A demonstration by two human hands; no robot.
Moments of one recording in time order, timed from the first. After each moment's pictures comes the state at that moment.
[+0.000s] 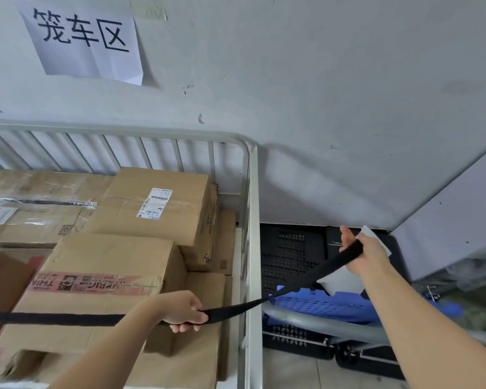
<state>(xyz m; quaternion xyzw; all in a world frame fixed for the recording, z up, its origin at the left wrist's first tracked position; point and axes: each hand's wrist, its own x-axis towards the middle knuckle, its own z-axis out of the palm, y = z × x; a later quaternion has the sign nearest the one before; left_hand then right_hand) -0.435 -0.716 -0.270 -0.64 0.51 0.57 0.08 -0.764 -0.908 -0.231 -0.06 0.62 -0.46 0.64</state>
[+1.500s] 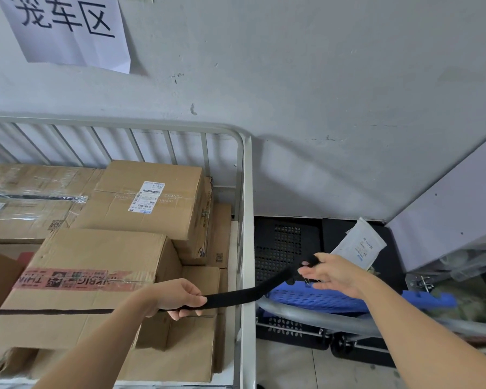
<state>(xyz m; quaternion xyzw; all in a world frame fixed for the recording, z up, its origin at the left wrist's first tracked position) -0.431 -0.727 -0.279 -0.61 0.41 0.68 -0.03 -0.770 -0.879 -0.266 -0.46 0.59 0.00 0.66</state>
